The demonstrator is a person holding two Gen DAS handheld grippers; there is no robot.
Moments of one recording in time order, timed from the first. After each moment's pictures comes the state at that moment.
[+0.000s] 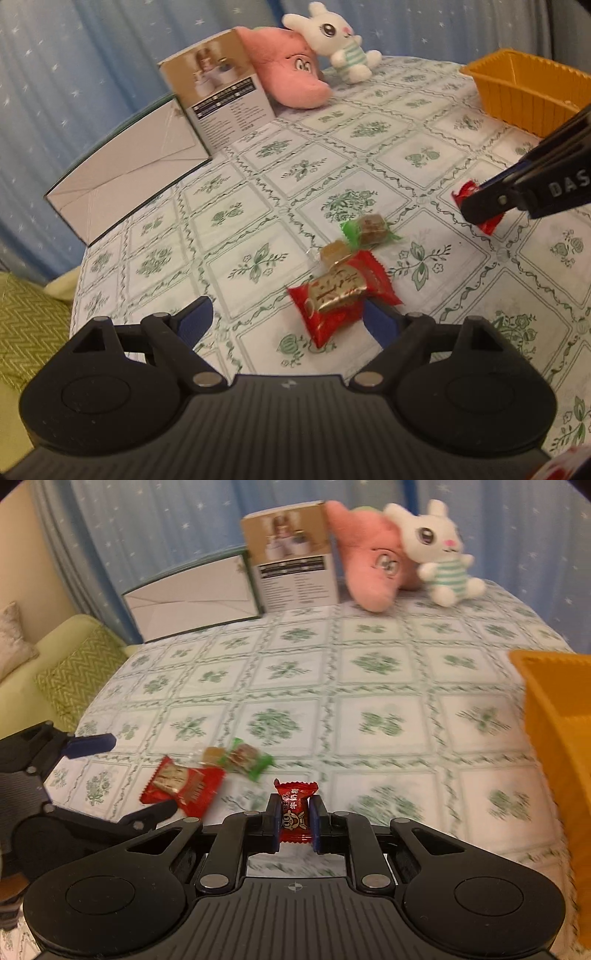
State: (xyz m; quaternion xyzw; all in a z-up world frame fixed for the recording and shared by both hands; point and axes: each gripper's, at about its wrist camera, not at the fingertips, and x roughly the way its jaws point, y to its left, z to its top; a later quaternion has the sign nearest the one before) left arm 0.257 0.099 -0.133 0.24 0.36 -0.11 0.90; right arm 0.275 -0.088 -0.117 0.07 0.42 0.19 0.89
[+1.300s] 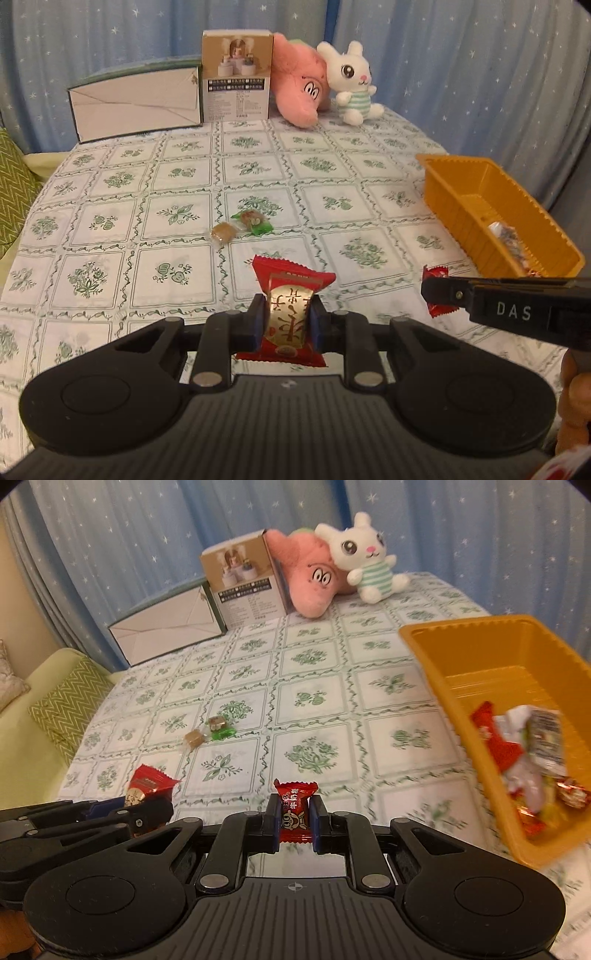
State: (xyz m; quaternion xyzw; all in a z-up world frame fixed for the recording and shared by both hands) left arm 0.169 0.041 -0.074 -0.02 0.39 -0.07 0.92; right arm 0.190 -0.158 -0.078 0.11 0.41 0.15 0.89
